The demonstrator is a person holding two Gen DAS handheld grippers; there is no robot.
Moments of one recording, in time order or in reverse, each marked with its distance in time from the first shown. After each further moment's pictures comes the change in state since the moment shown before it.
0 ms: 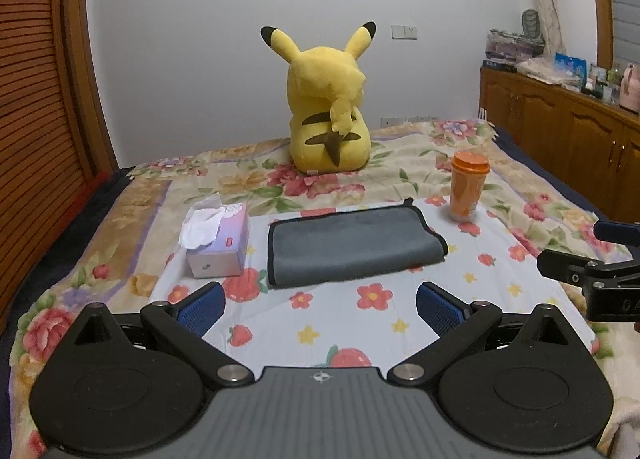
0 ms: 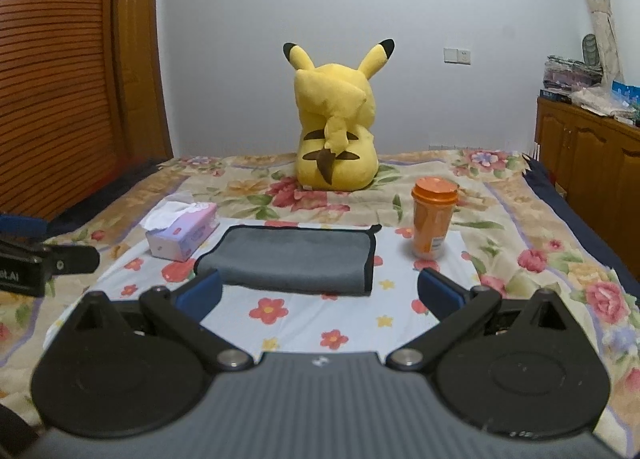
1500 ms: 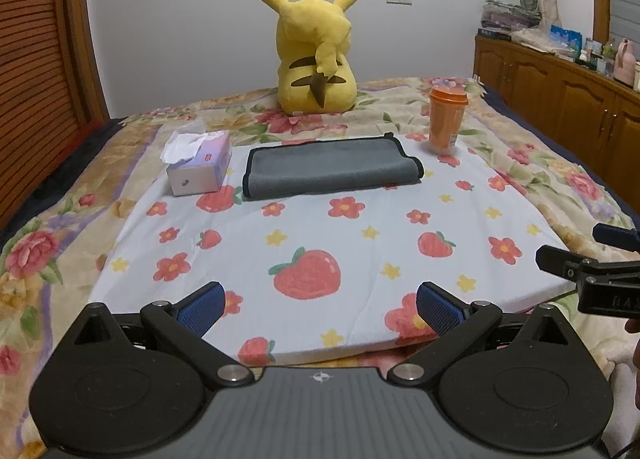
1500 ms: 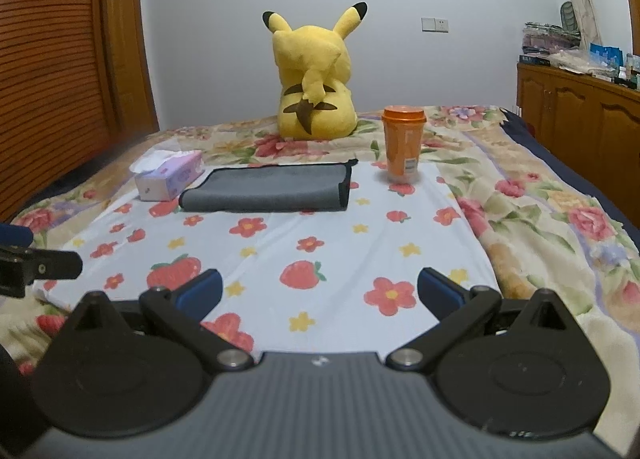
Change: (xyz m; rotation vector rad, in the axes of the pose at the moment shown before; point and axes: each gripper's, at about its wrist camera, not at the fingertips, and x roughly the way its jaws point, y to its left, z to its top) left arm -0.012 -0.033 -0.087 -0.025 0.094 -0.016; right arm -0.025 -0.021 -0.091 0.042 0.043 -0.029
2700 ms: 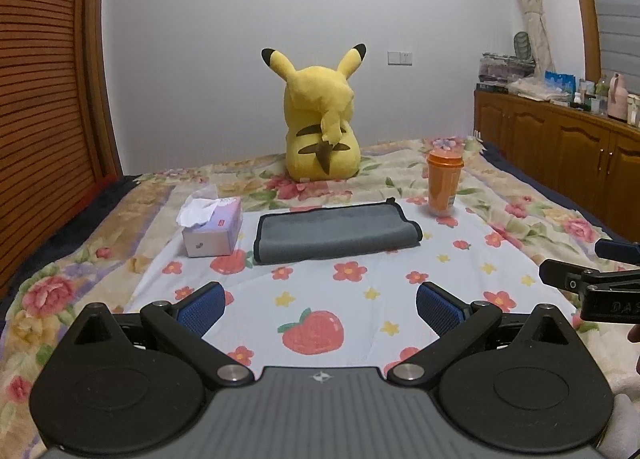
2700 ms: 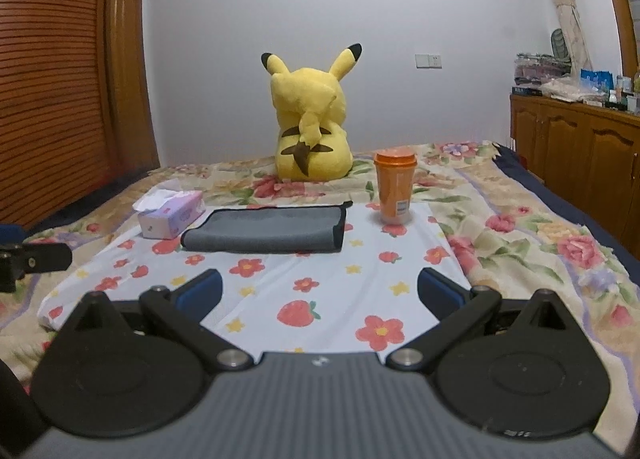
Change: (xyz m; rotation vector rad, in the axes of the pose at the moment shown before) left arm -0.035 -0.006 0.005 0.008 -0.211 0.029; right arm -0.022 -0.007 0.010 0.002 -0.125 0.000
